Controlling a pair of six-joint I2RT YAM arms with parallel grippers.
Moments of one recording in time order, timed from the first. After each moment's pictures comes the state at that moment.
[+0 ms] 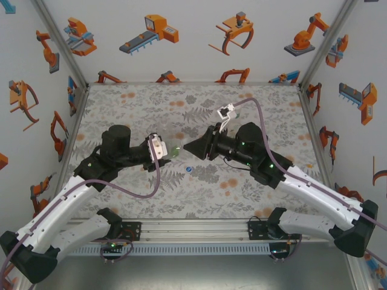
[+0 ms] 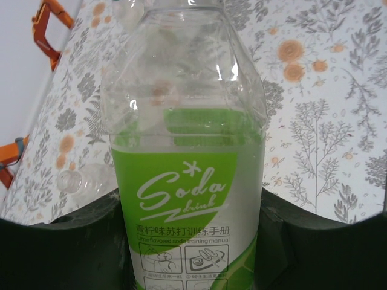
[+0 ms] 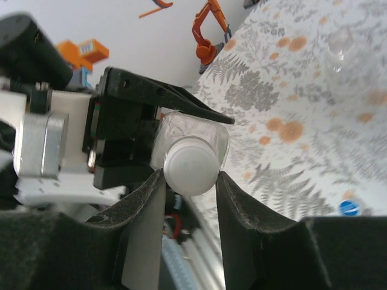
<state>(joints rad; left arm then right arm) -0.66 0.88 0.89 -0.45 0.48 0.65 0.91 1.05 0.98 -0.05 -0.16 0.71</state>
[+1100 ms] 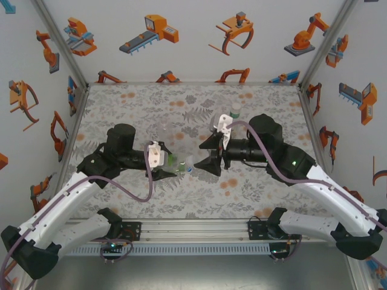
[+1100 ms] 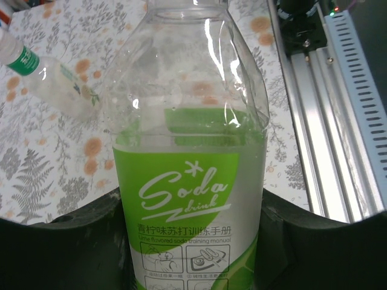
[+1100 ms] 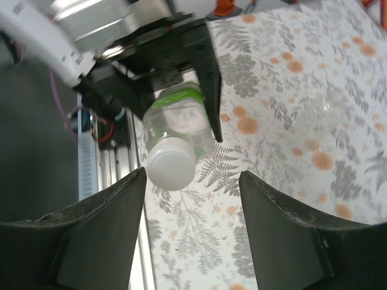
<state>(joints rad) -0.67 0.93 0.92 -0.53 0.84 0.72 0.91 1.01 1.23 -0.50 -0.51 -0.16</state>
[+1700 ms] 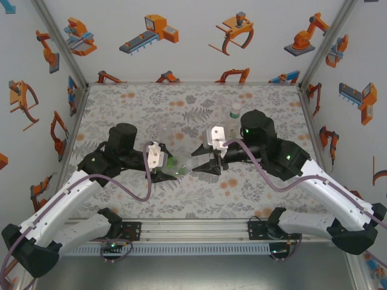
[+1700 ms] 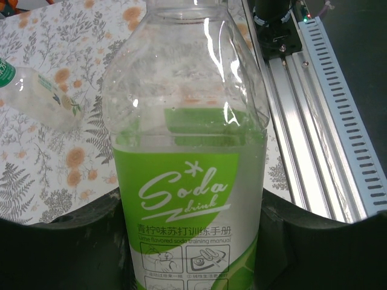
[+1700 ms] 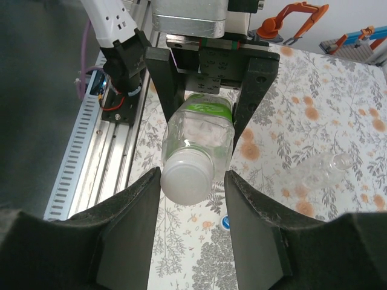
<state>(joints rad) -0.67 0.94 0.93 -0.57 0.90 0.74 0.91 1.08 1.29 -0.55 -0.71 -0.44</state>
